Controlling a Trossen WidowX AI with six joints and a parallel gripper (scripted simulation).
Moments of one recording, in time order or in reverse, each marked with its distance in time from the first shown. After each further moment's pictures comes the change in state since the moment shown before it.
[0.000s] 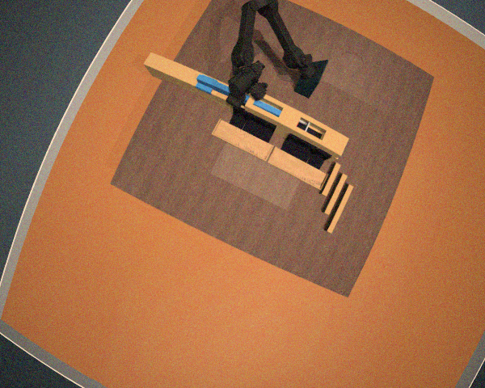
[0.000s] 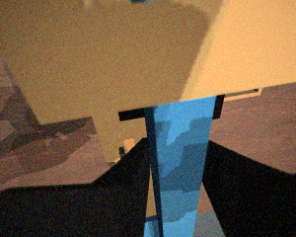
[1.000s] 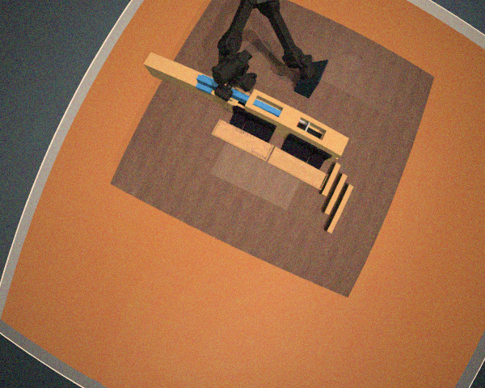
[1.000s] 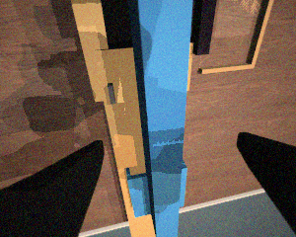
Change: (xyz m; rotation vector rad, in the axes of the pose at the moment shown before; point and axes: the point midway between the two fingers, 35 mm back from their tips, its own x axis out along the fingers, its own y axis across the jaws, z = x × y) arm -0.016 -0.007 -0.053 -0.022 -0.050 -0.001
